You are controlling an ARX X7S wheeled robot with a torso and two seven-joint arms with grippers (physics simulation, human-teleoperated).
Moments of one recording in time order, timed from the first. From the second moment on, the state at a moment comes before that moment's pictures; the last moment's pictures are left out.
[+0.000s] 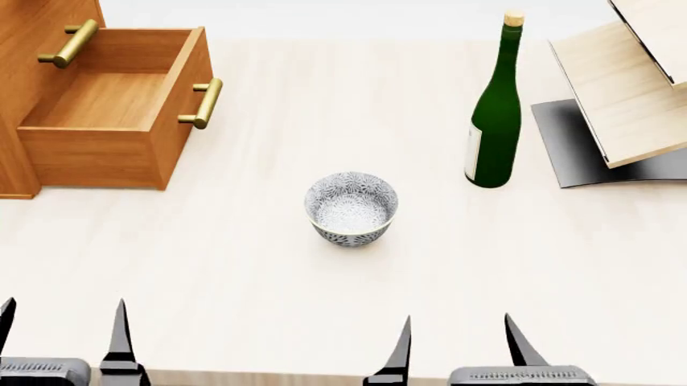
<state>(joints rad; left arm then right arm) -0.05 -0.10 0.03 0.33 -0.03 -0.26 -0.10 0.07 0.10 -0.09 -0.31 0.03 0.33 0.09</state>
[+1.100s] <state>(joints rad) -0.09 -0.20 -0.04 0.67 -0.11 -0.54 -0.16 0.16 0.16 -0.08 -0.54 0.13 0.53 0.10</state>
